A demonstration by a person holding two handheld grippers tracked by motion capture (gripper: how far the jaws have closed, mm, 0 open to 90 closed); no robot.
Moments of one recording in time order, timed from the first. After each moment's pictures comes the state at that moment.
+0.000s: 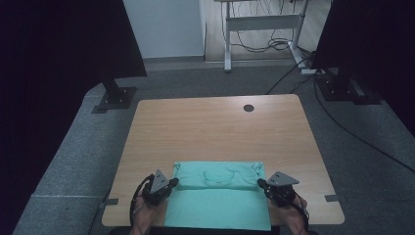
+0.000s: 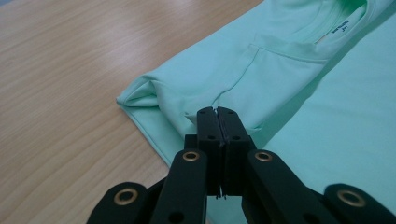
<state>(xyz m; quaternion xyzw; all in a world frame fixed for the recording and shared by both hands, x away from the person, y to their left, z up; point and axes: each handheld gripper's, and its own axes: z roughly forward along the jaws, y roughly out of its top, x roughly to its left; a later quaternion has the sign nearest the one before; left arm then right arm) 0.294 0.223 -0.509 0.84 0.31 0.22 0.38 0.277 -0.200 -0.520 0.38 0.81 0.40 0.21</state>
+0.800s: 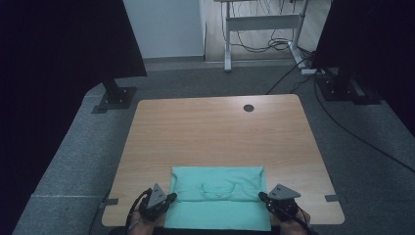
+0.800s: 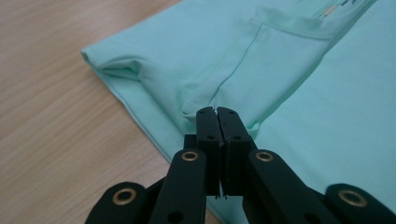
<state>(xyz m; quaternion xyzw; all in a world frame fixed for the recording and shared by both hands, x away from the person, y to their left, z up) 0.260 0.228 -0.527 0.85 0.32 0.19 0.36 0.246 -0.200 -0.532 0.39 0.82 0.38 0.19</state>
